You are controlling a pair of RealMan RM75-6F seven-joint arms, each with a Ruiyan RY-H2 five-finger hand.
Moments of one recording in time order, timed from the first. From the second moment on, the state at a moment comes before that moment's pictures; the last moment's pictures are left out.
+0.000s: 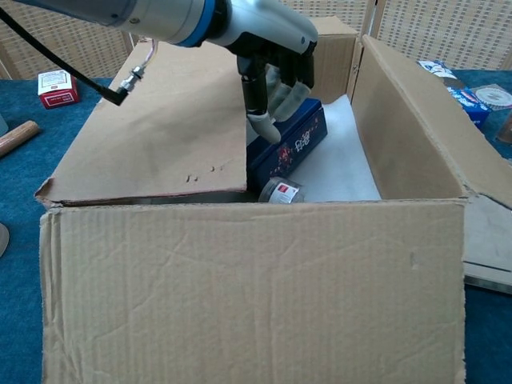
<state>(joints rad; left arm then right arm) -1.55 -1.29 -0.09 -1.88 0.27 0.84 0.76 0.07 -0.89 -0.02 -1.73 -1.66 1.50 0.24</state>
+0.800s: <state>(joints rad) -1.54 -0.98 -0.05 -2.10 0.27 0.88 0.74 0.07 -0.90 -0.02 -1.74 -1.67 1.49 0.21</state>
